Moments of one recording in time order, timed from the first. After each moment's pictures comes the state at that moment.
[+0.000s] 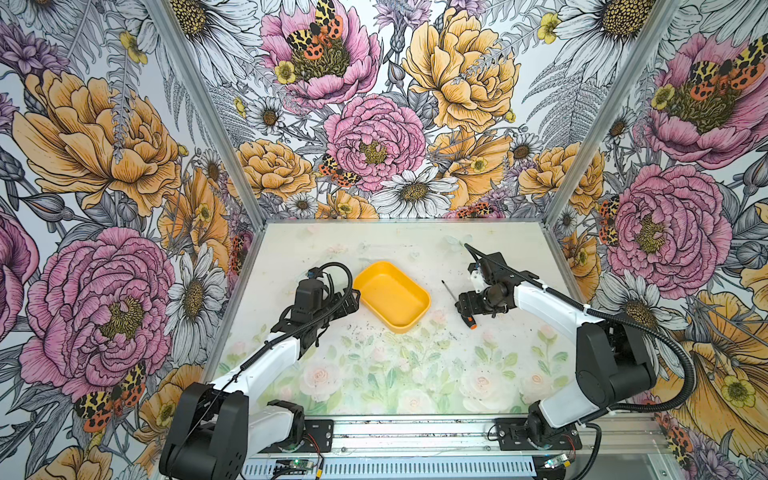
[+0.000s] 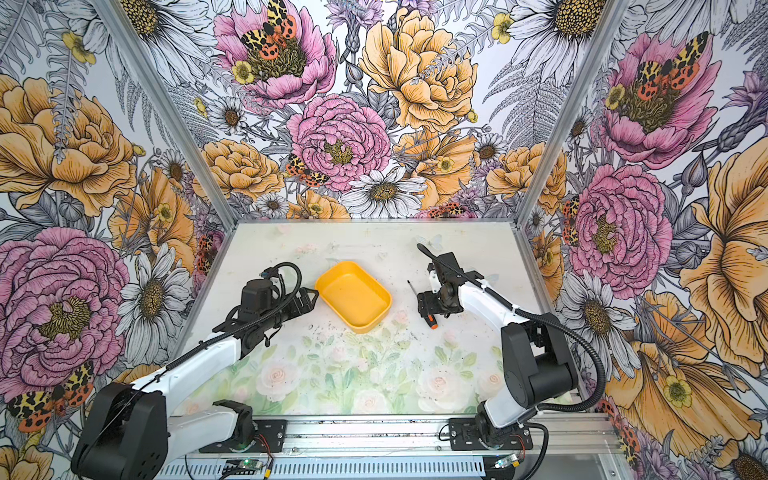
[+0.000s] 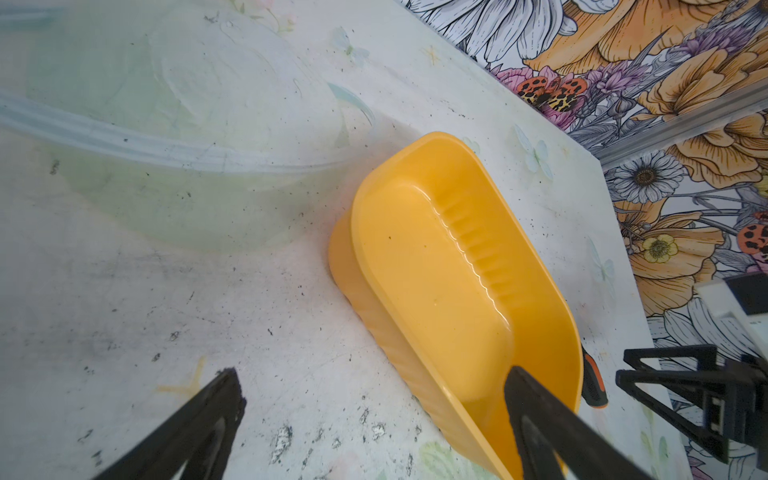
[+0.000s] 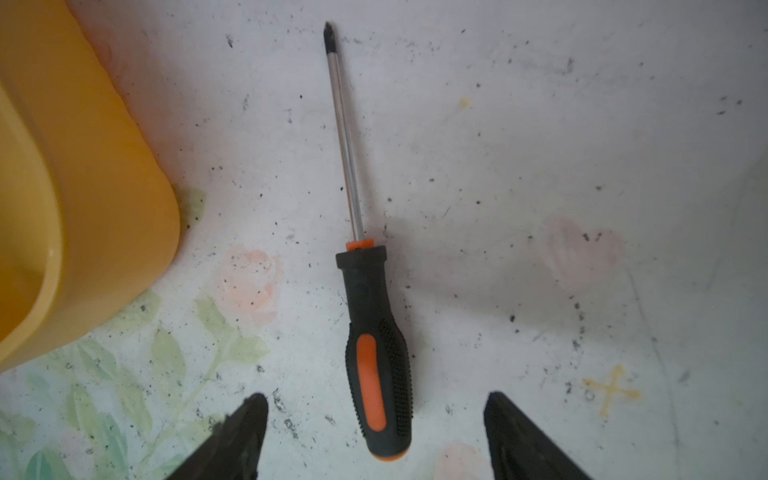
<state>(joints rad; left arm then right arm) -0.25 1.17 0.54 0.01 0.17 -0.59 0.28 1.58 1.02 -0.68 -0.14 0.11</state>
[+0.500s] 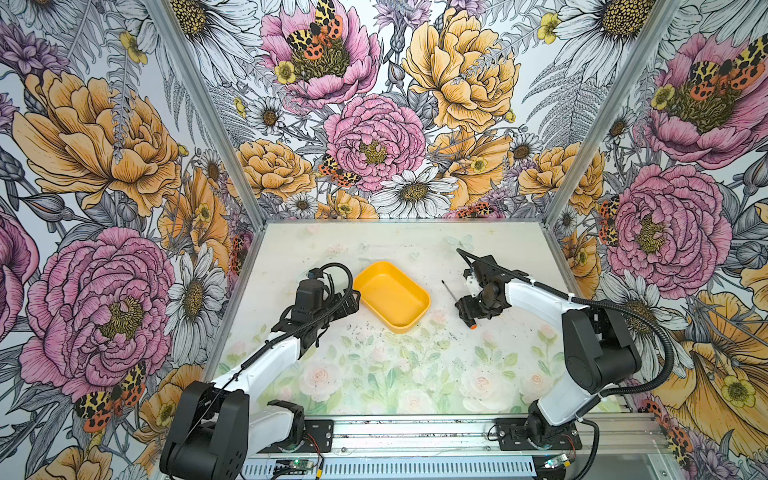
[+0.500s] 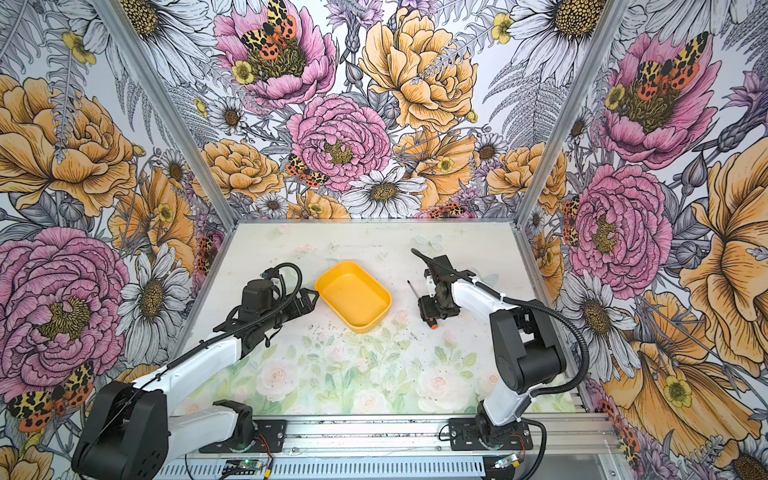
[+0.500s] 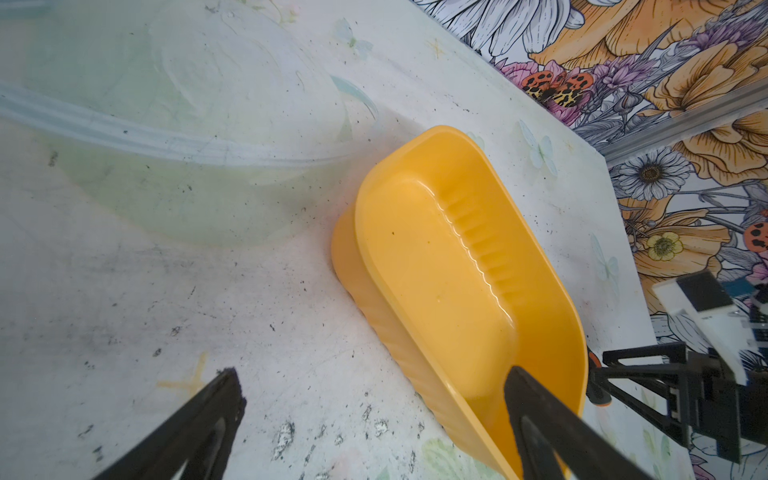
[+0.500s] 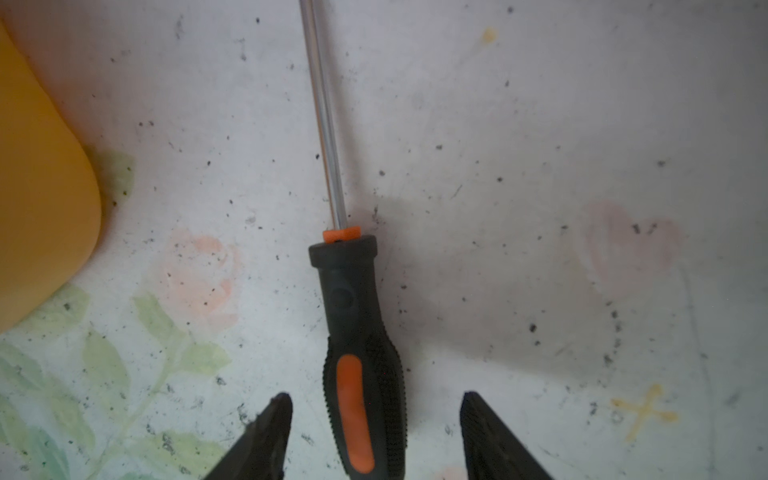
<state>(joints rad) -0.25 1.18 0.54 0.00 0.17 -0.59 0.30 1.67 1.03 -0.69 -0.12 0.09</state>
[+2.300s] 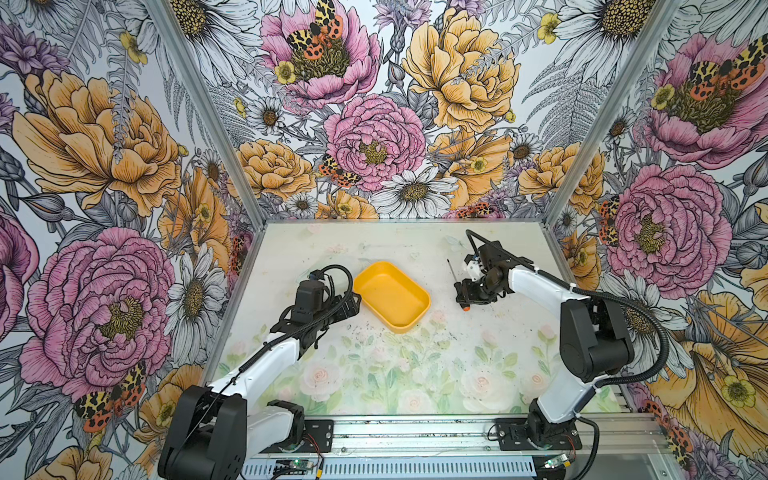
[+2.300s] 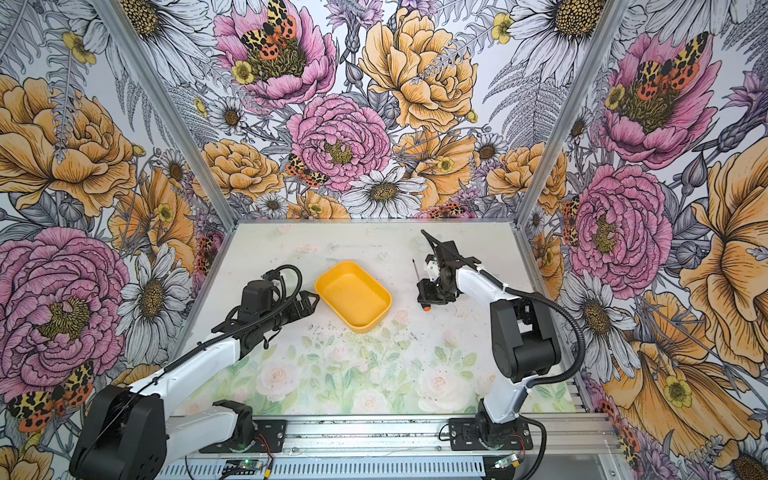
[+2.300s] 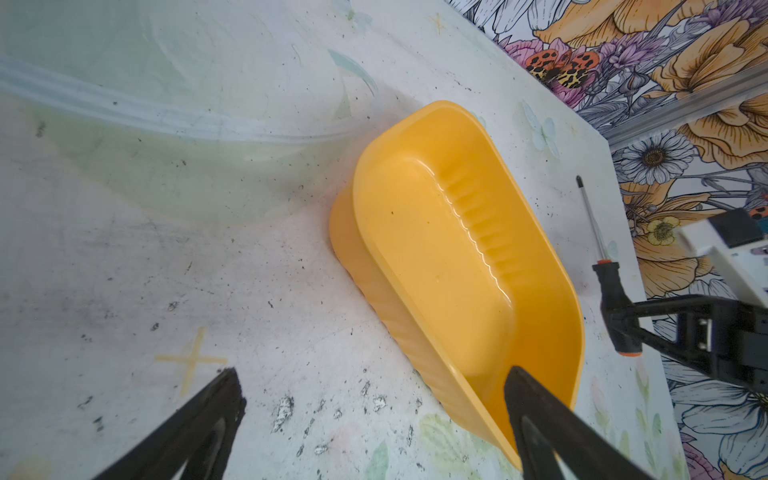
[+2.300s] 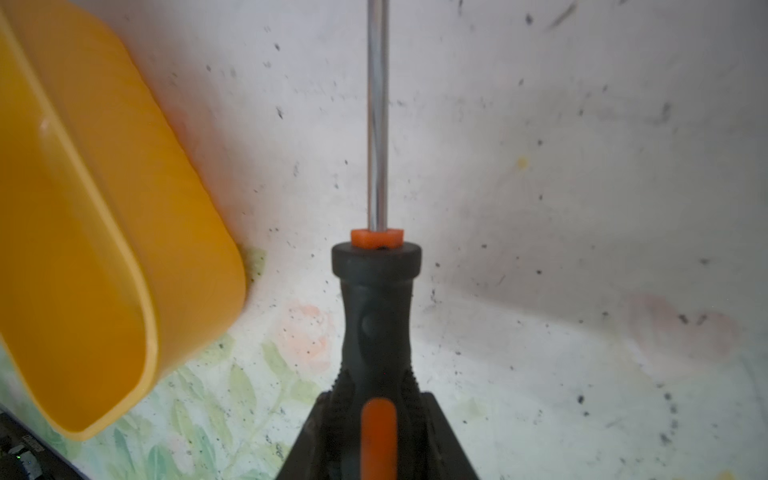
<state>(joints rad) -0.25 1.16 0.55 -0.06 0.19 -0.59 0.22 1.71 1.23 -0.71 -0.39 0.17</state>
